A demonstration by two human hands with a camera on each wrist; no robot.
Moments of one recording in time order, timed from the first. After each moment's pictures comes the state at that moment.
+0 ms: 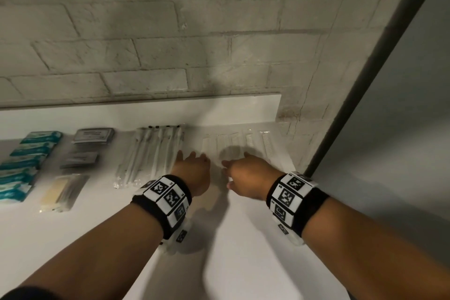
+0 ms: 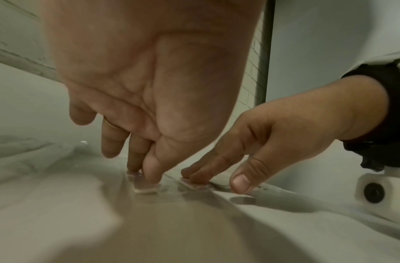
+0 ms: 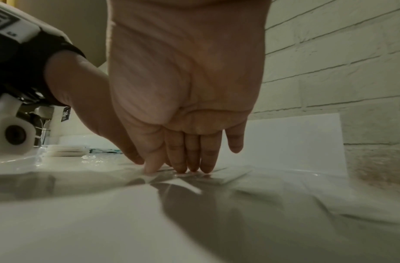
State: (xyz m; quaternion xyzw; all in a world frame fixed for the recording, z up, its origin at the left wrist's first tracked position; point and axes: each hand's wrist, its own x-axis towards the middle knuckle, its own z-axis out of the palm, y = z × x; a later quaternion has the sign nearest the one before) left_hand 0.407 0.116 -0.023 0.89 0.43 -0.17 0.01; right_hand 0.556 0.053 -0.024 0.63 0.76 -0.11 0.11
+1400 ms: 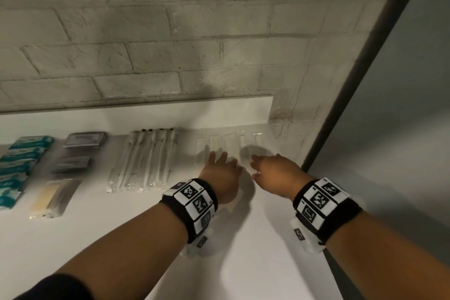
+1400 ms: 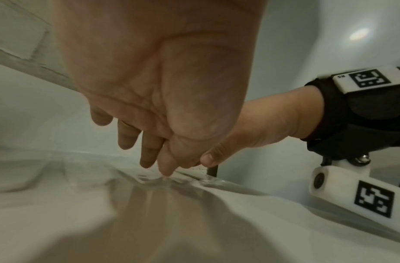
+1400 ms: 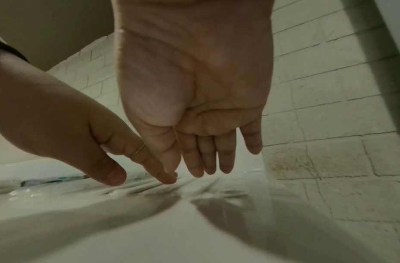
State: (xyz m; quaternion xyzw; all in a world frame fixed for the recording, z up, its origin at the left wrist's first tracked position) left_hand 0.458 0.079 -0.020 0.94 0.30 -0.14 0.00; right_hand 0.610 0.020 -0.018 0.75 0.64 -0.13 0.08
